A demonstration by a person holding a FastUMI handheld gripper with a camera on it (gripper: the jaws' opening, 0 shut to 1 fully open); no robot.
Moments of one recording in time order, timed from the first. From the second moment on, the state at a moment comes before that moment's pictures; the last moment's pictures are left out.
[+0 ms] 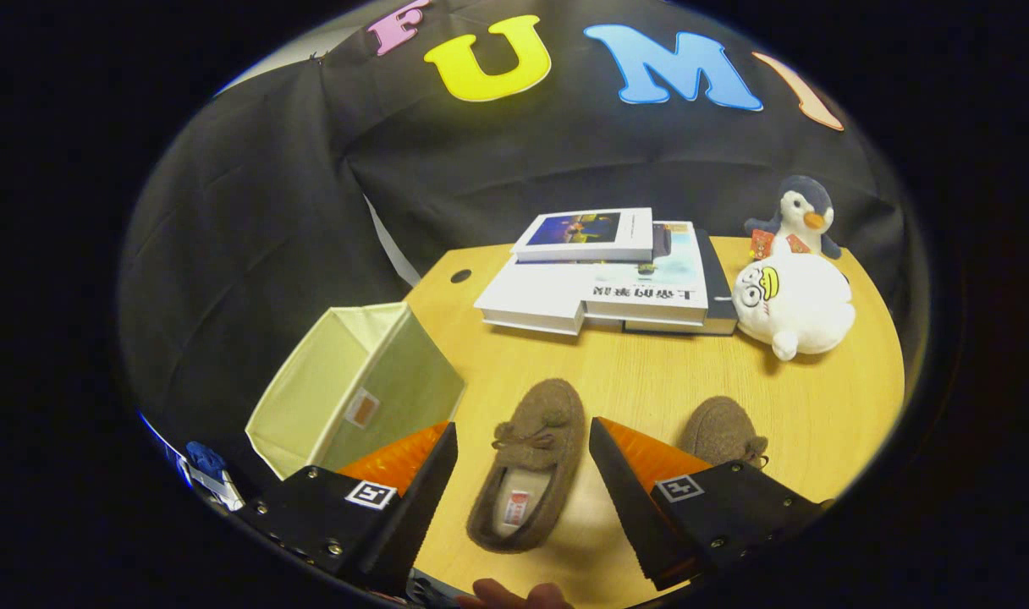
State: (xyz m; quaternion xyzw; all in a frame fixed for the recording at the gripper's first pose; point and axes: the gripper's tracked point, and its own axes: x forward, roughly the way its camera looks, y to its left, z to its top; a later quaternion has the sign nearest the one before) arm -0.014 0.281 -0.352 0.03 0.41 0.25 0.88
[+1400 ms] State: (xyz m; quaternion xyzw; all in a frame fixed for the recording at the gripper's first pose) arm -0.004 0.260 -0.420 0.03 0.54 0.13 0.83
